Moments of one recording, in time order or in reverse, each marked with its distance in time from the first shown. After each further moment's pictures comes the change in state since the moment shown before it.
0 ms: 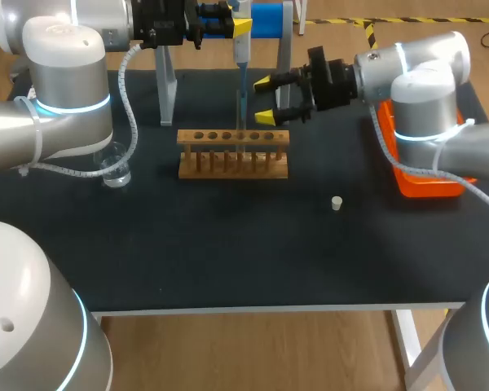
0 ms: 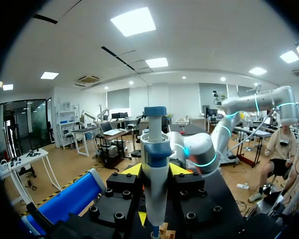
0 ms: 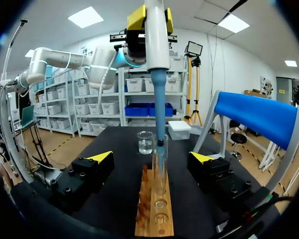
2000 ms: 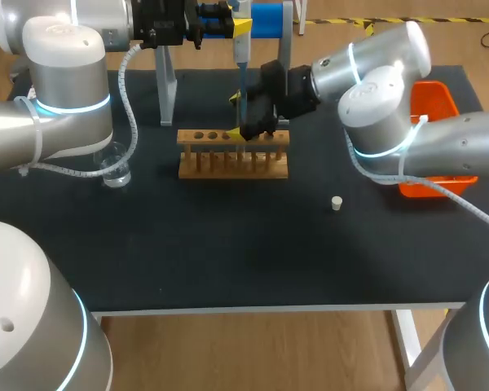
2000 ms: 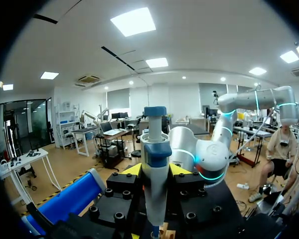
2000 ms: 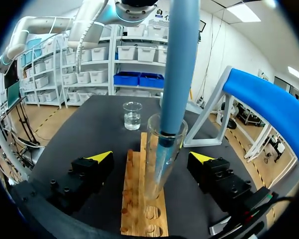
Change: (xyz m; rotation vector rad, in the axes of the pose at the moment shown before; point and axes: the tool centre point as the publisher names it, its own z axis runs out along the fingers) left arm 0.000 0.000 0.000 0.000 0.000 0.000; right arm -0.013 -0.033 0.057 0.265 -0.115 -0.078
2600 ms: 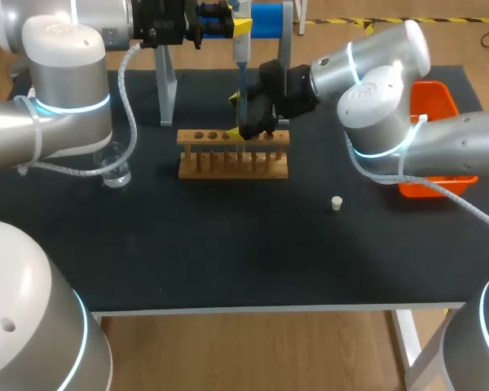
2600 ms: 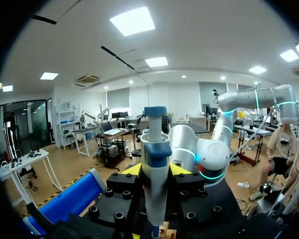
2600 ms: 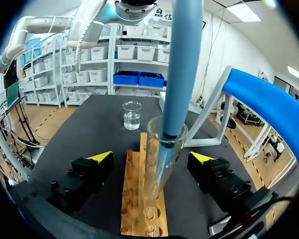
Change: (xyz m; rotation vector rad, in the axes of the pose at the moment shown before) left arm 0.000 -0.001 0.000 -0.012 -0.003 0.010; right arm 0.000 0.001 0.000 0.006 -0.002 0.001
